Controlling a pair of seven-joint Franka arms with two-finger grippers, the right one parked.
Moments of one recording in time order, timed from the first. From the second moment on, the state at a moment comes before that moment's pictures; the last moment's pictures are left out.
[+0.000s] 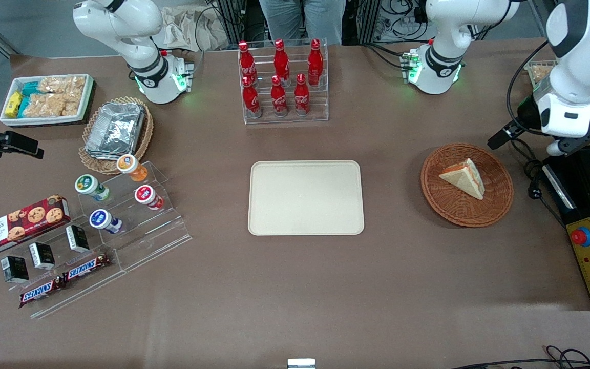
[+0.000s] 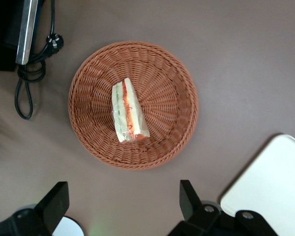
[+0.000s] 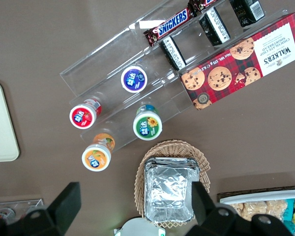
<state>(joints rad) -0.08 -0.27 0.04 -2.18 0.02 1.85 -0.65</state>
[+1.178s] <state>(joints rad) -0.01 -0.15 0.04 -2.57 0.05 2.44 -0.75</state>
